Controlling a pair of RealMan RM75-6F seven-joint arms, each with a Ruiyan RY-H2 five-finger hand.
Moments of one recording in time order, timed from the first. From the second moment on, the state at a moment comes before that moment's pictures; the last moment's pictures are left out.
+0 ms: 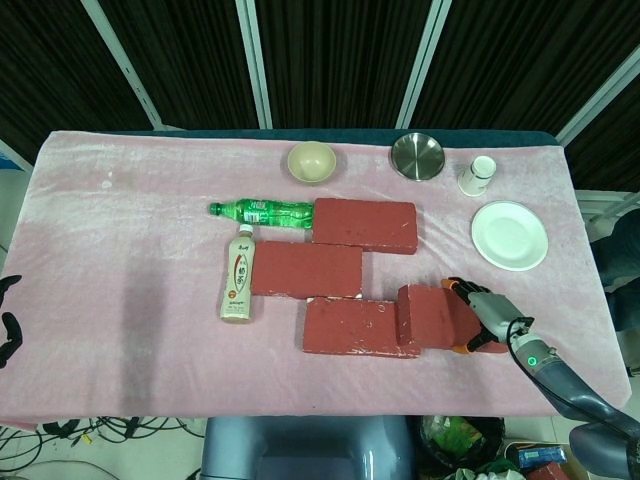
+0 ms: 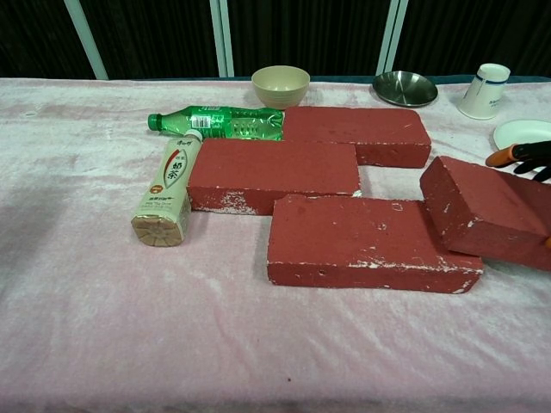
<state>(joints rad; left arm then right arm) -0.05 -1.14 -0.12 -1.64 1.41 1.58 0.16 0.58 -1.06 0.08 -1.66 -1.22 0.66 0.25</state>
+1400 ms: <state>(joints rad) -0.05 -1.14 -0.12 -1.64 1.41 1.58 0.16 0.69 -1.00 0.13 -1.68 -1.10 0.64 0.06</state>
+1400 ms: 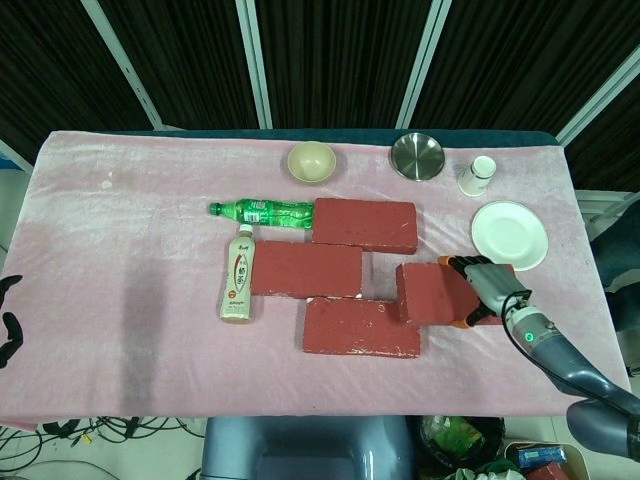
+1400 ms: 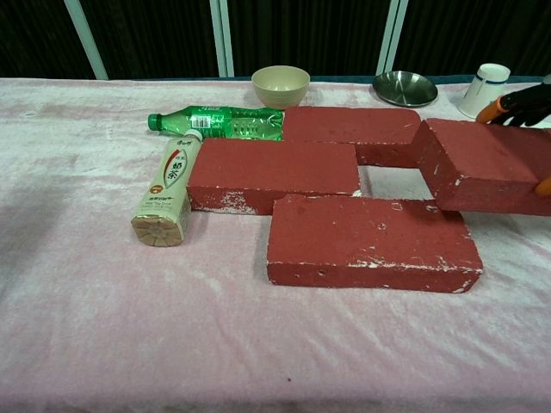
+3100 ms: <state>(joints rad) -0.05 -1.14 -0.12 -1.64 1.41 1.58 0.15 1.07 -1.23 0.03 -1.63 -0.35 0.78 -0.42</state>
